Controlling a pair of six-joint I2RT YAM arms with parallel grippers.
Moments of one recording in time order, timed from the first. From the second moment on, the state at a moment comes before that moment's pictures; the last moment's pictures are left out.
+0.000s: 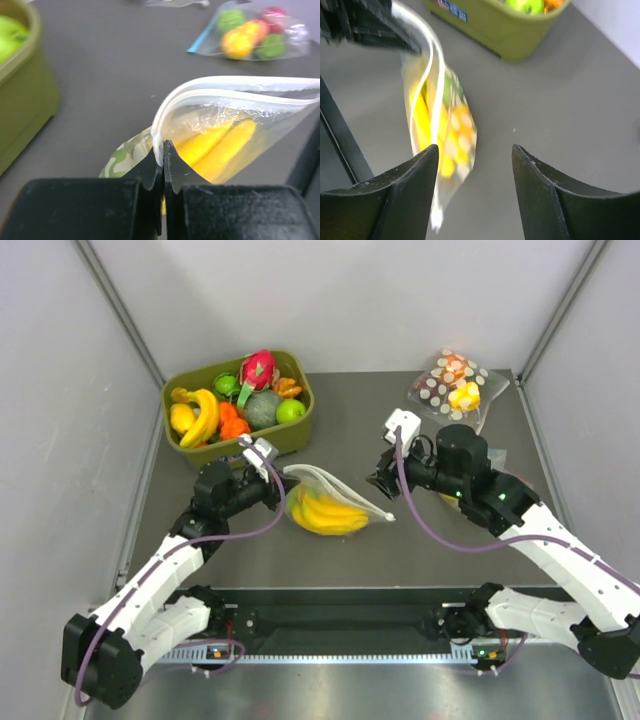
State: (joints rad) left arm -0.41 0.91 0.60 0.11 0.42 -0.07; right arm 0.72 1.01 1.10 -0.46 -0.19 -0.18
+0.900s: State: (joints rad) left arm -0.41 0.89 0.60 0.16 0.63 -0.06; right arm 0.70 1.18 1.09 -0.38 -0.46 -0.18
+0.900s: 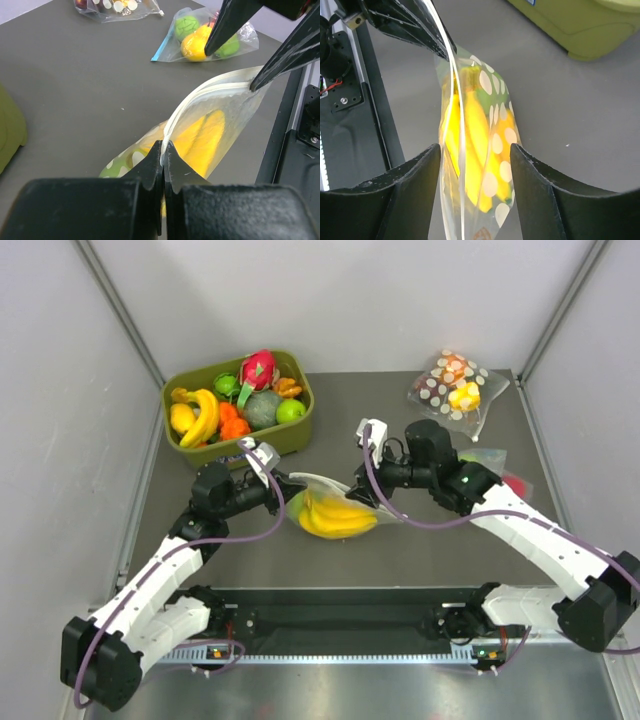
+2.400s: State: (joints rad) left arm -0.42 0.89 0.60 0.16 0.64 -0.05; right arm 0.60 1.11 1.06 -0.34 -0.45 -0.15
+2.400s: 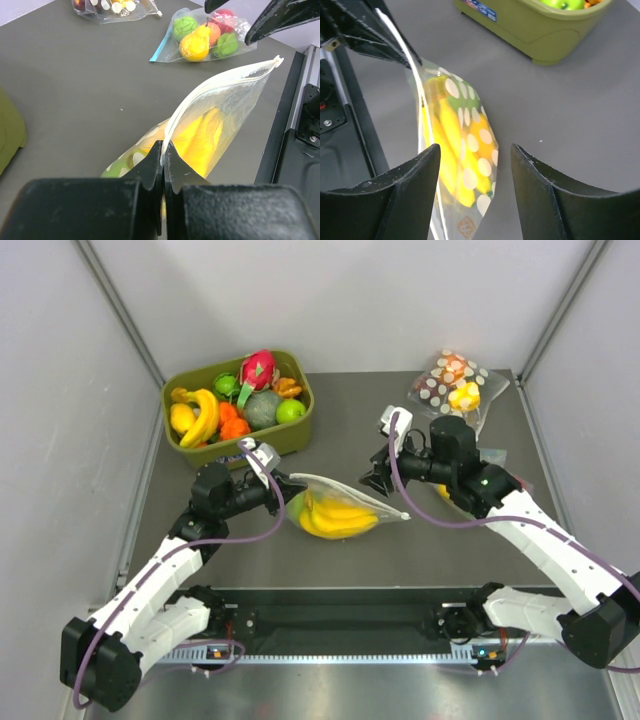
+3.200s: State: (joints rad) left arm -0.42 0.89 0.60 0.15 0.64 -0.05; right arm 0.64 1.19 1.01 -0.34 -0.53 -0.14
